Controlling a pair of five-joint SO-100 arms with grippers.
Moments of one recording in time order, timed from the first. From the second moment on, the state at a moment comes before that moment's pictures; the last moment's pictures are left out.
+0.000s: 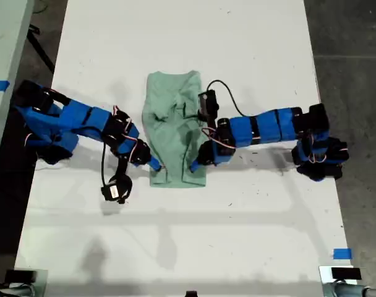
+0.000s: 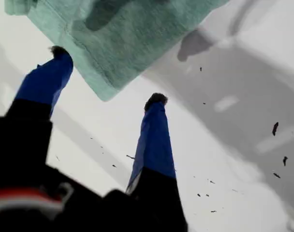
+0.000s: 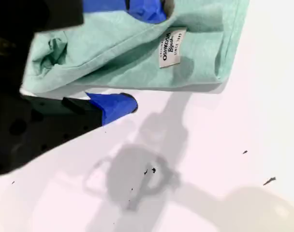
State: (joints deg) arm 0 9.5 80.7 86.7 80.2 -0.4; arm 1 -7.6 67.6 68.3 80.8 -10.5
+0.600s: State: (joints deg) arm 0 9.2 54.3 70.3 75.1 -1.1; arm 1 -8.3 52.6 58.4 77.0 -6.9
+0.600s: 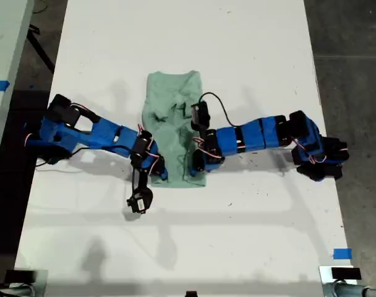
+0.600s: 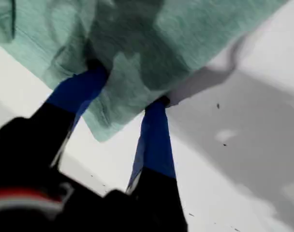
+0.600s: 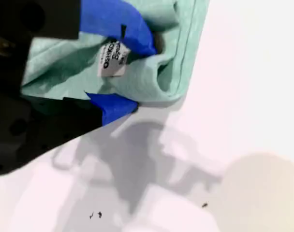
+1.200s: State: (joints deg) arm 0 14.9 54.5 60.8 85.2 0.5; arm 1 -14.6 58.6 57.4 76.3 -1.9
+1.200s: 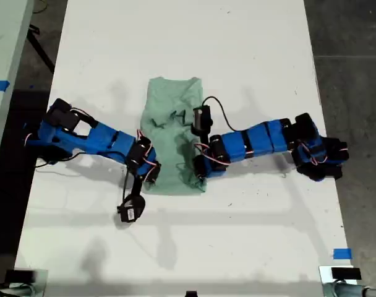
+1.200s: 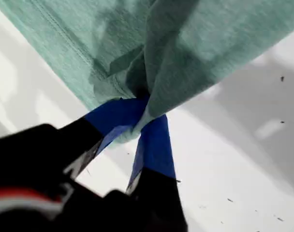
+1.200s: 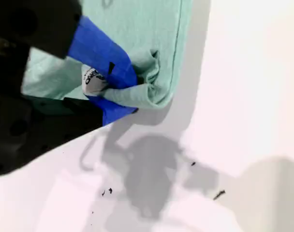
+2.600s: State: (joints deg) arm 0 -27.1 66.8 51.3 94.7 32.9; arm 1 20.2 64.2 57.5 59.3 -33.8
